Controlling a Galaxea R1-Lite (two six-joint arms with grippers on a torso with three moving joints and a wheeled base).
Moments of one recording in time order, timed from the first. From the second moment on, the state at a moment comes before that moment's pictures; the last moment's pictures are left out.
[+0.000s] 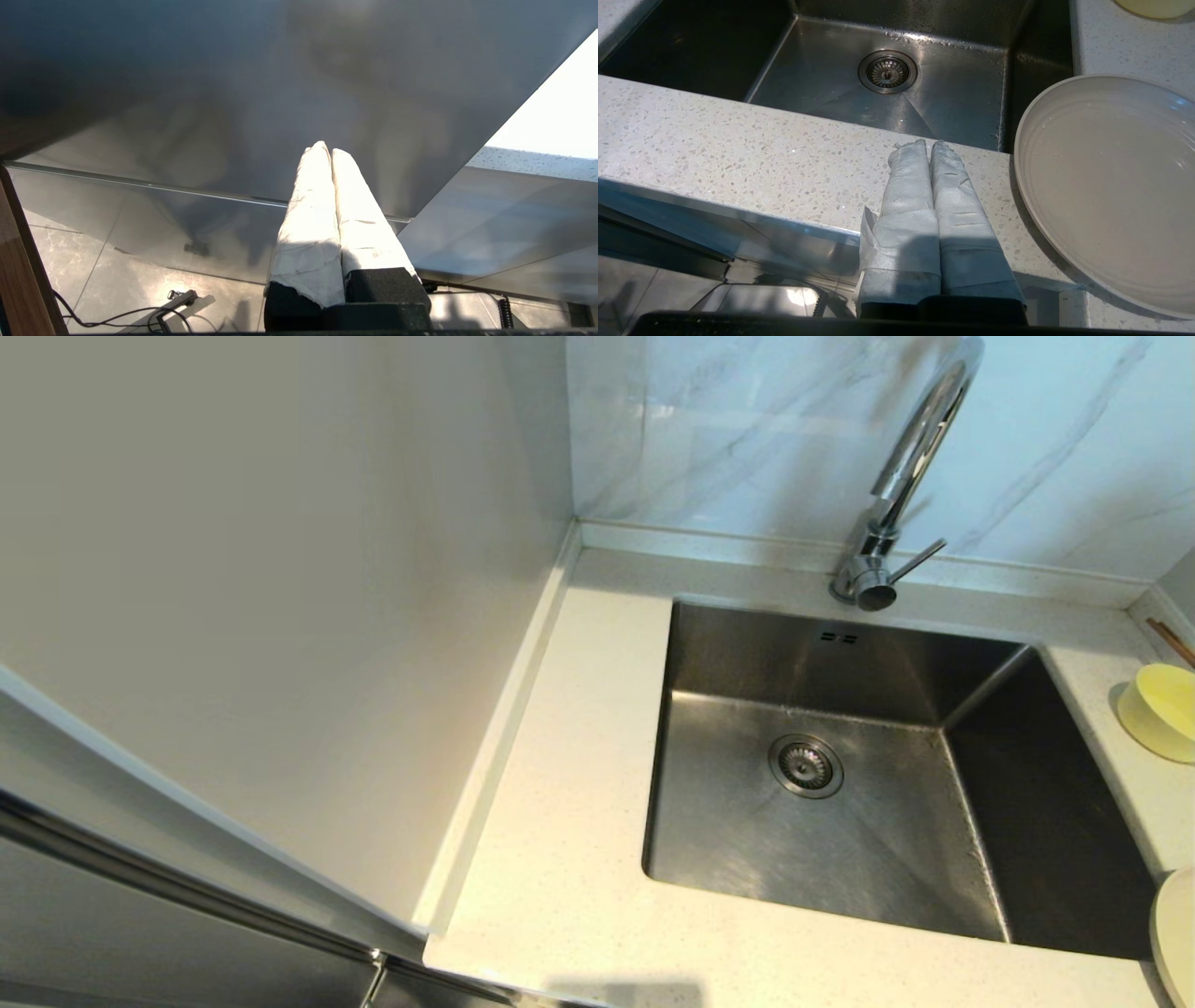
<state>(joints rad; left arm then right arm) 0.00 0.00 0.00 0.00 0.00 0.00 0.00 0.00 0.00 0.02 -0.02 0.03</state>
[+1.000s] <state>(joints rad) 0.00 0.00 0.00 0.00 0.00 0.00 0.00 0.00 0.00 0.02 -0.02 0.03</state>
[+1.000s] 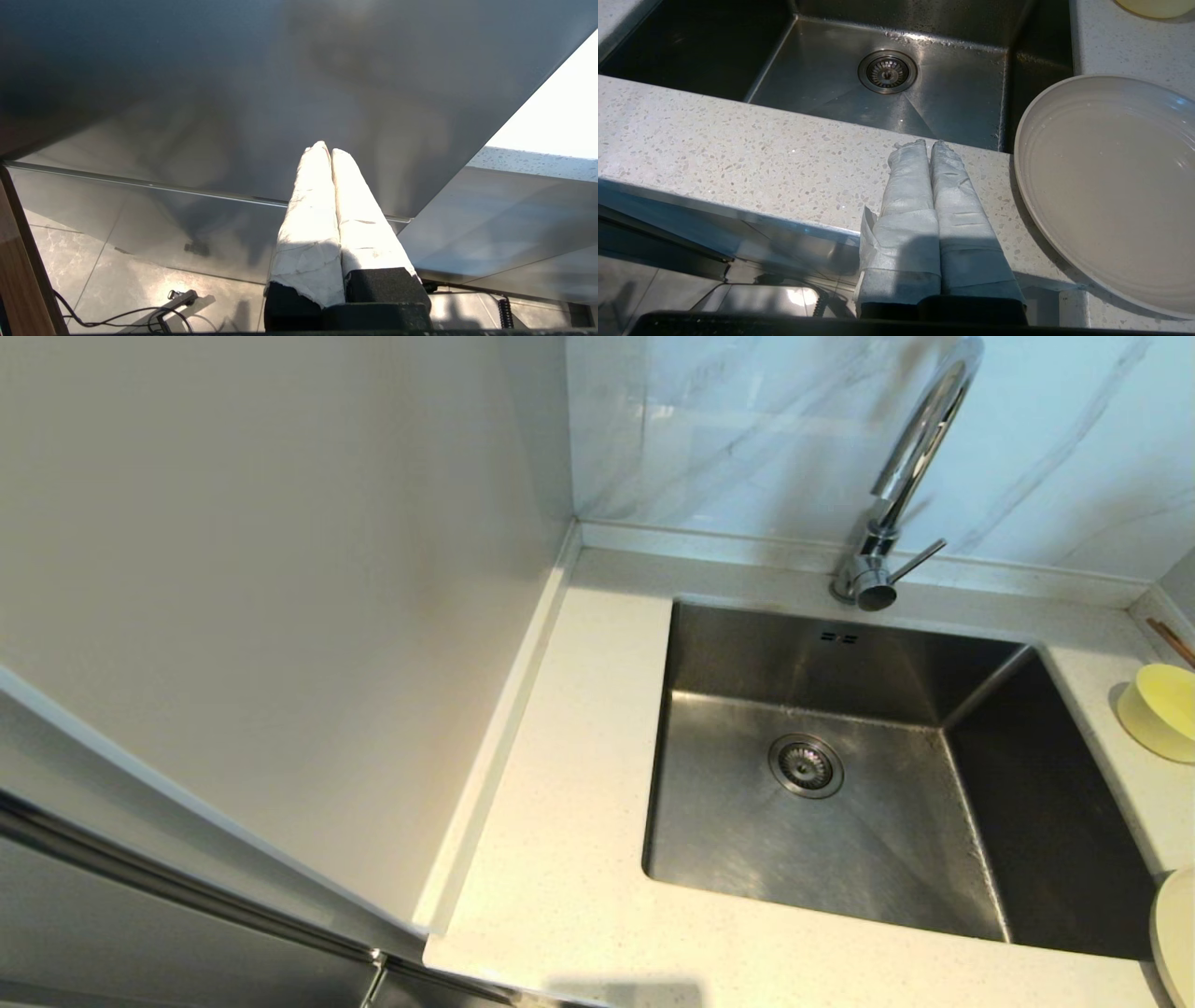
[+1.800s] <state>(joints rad) 0.00 0.00 0.00 0.00 0.00 0.00 0.00 0.00 0.00 0.02 -0.01 0.03</state>
